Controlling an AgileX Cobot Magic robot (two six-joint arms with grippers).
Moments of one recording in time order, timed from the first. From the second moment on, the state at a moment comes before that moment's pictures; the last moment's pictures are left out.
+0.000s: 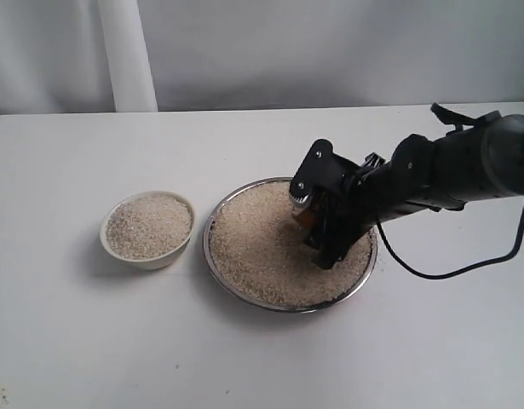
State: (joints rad) left arm 0.04 0.00 0.00 0.09 0.11 -0.20; right arm 0.43 1.97 -1.06 0.47 0.15 -1.14
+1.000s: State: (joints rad) left arm 0.04 0.00 0.00 0.09 0.11 -0.20; right arm 0.69 1.97 -1.59 0.52 0.26 -1.13
